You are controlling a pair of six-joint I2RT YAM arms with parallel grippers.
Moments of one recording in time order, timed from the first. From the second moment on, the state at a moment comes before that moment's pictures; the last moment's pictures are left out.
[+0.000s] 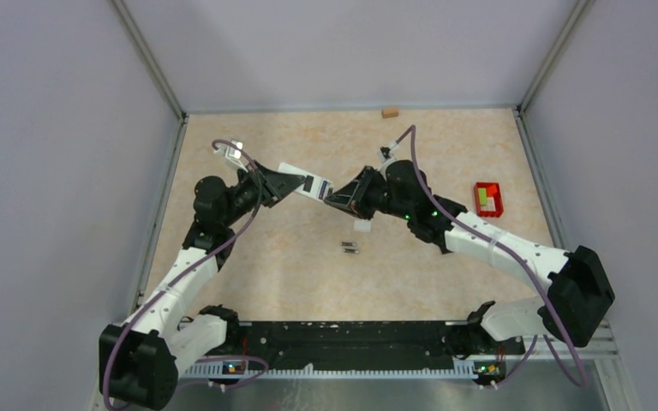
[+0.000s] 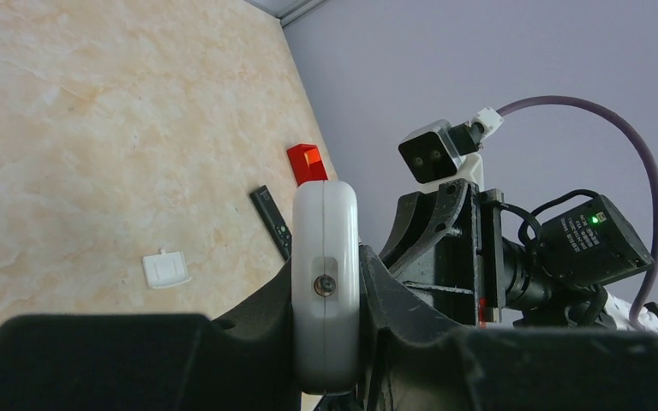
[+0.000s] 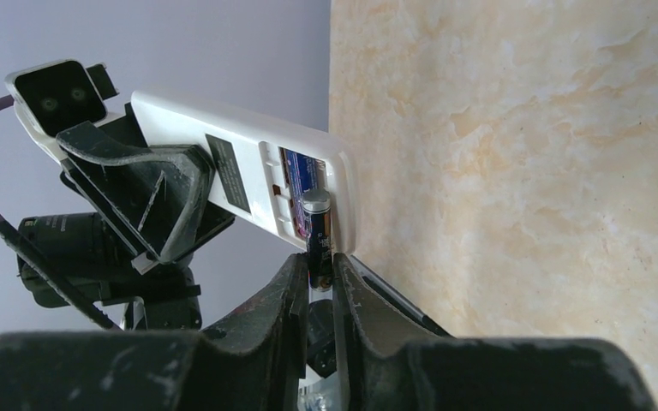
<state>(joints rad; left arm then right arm) -0.23 0.98 0.62 0.38 0.57 -1.03 0.80 1.32 0.98 0.02 -0.16 1.23</state>
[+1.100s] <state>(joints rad) -0.23 0.98 0.61 0.37 0.59 -1.01 0.79 1.36 1.00 0.05 -0.24 1.24</state>
